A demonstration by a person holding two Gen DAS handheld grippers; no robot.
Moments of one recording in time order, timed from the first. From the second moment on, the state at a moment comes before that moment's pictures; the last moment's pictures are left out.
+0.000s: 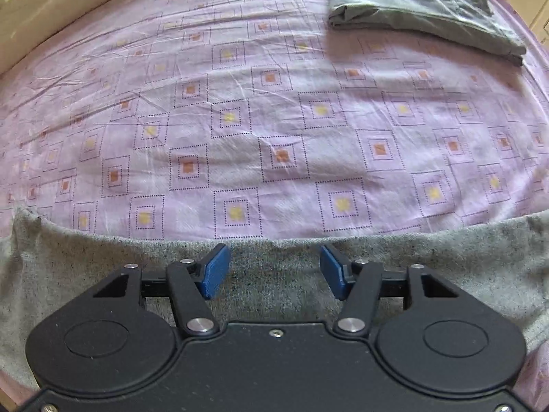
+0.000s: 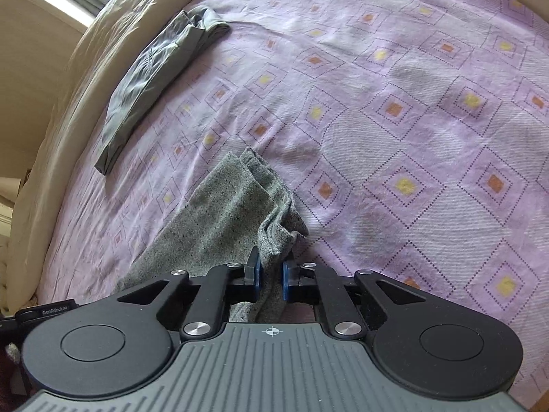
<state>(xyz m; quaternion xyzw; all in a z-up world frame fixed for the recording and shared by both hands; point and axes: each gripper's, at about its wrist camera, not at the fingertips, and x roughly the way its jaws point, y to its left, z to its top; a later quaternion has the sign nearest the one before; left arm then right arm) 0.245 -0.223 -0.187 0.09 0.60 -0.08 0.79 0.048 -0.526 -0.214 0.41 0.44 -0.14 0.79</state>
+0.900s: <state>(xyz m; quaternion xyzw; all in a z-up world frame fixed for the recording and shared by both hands) 0.195 -0.067 -0.179 0.04 0.60 -0.15 0.79 0.083 -0.319 -0.046 0.12 0.33 0.00 0.94</state>
